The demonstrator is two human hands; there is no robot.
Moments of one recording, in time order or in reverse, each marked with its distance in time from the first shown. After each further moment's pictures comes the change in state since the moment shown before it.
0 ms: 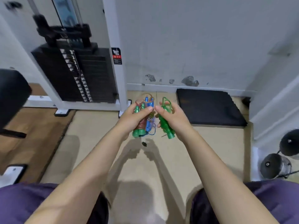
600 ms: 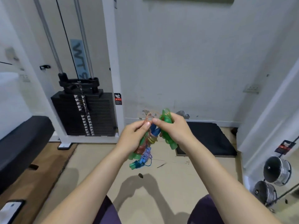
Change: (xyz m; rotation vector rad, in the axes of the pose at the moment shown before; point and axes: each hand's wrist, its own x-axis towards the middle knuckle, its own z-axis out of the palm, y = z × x) left_hand -0.089 0.128 0.035 0.202 0.058 0.359; right_hand -0.072 -0.141 -0.026 -0.156 0.020 -0.273
